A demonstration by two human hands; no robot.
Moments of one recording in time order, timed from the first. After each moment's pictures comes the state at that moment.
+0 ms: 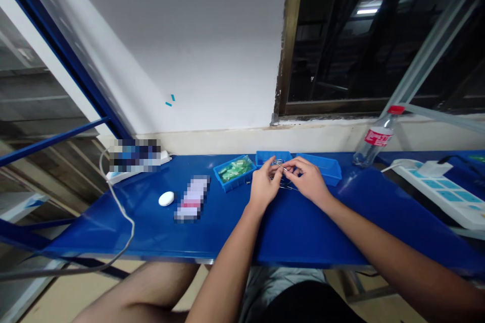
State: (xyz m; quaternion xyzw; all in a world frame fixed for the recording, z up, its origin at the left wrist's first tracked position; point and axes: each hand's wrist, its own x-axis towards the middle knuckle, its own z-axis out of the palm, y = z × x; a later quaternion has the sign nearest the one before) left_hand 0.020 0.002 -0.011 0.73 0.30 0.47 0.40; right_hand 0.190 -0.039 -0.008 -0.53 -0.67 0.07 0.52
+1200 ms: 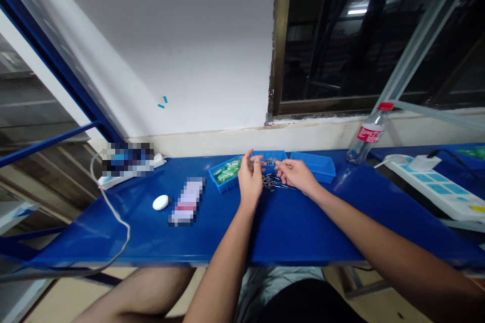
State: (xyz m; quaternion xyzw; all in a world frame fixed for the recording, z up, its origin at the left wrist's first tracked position) left_hand 0.014 0.015 -0.007 0.60 0.30 0.61 0.44; right_hand 0.183 -0.014 -0.017 -0.57 -0.54 0.35 0.52
